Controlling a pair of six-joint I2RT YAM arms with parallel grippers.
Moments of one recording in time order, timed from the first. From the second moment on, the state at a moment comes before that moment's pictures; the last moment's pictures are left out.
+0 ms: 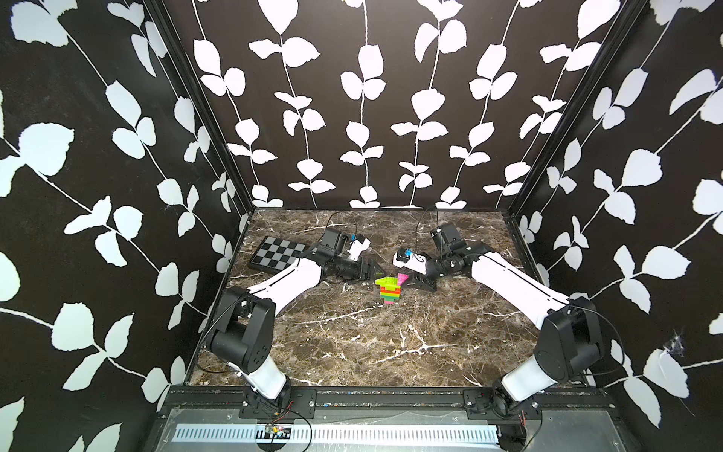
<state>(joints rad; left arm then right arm) -0.46 1.63 1.11 -0.37 0.77 -0.42 0.48 1.59 1.29 -0.75 -0.62 -0.84</state>
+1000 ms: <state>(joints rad) -0.44 1.68 1.13 -0.40 0.80 -0.41 0.48 1.68 1.38 -0.84 -0.60 -0.88</state>
